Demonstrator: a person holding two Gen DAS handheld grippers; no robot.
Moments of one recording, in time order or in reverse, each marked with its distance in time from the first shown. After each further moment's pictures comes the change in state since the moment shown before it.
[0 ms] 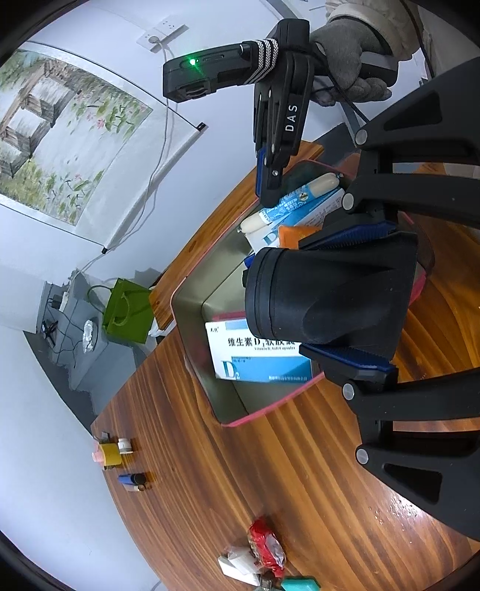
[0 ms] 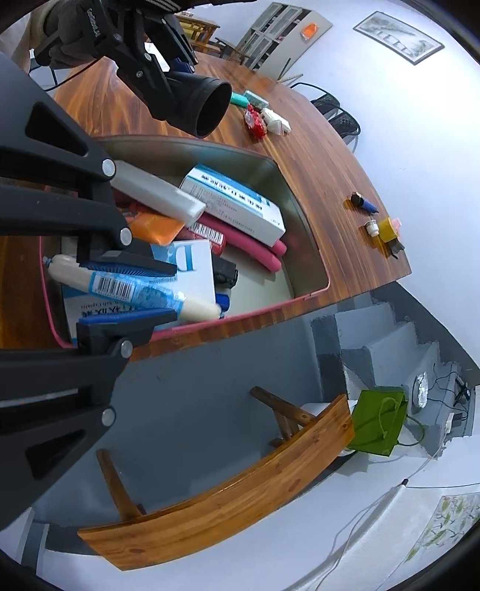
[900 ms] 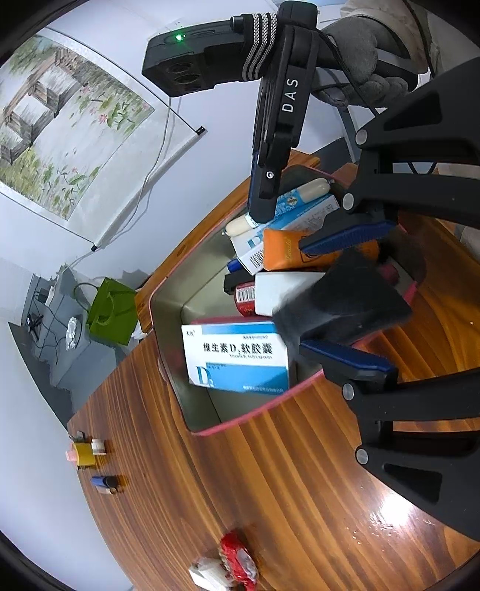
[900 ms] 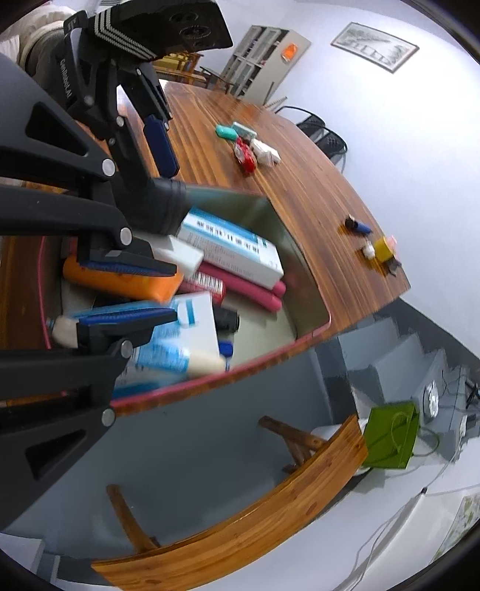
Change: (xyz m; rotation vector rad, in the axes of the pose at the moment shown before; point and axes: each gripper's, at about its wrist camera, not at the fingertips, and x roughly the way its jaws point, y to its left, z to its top) left arm 0.006 0.008 -0.010 -0.072 0.053 -0.046; right arm -0.006 0.028 0.002 0.035 0.000 0.144
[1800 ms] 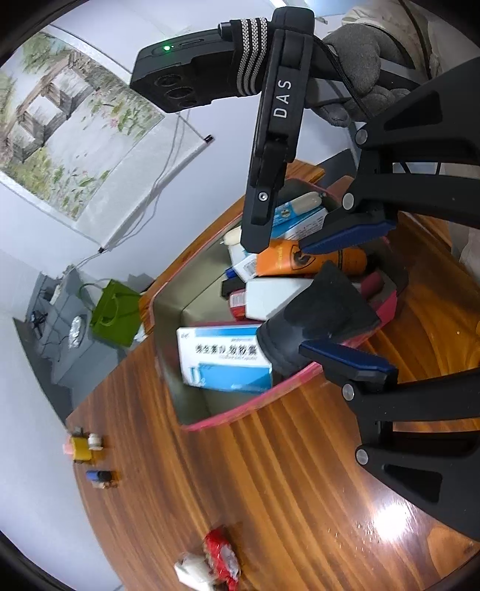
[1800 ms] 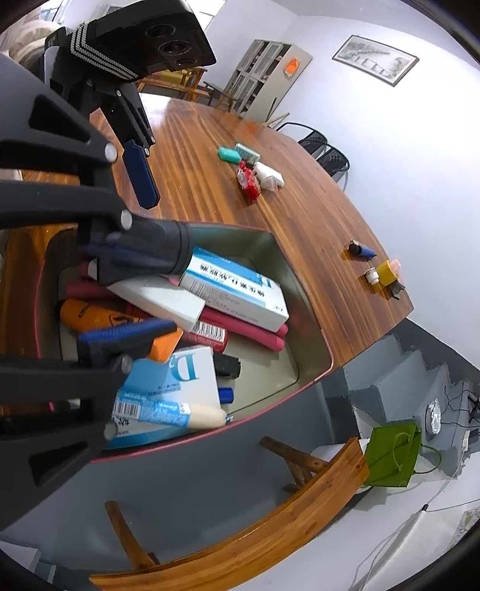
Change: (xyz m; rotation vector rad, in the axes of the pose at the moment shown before) left arm -0.018 0.000 -0.012 -0.036 -0.035 -0.022; right arm 0.000 0.021 0.001 0.009 -0.010 0.062
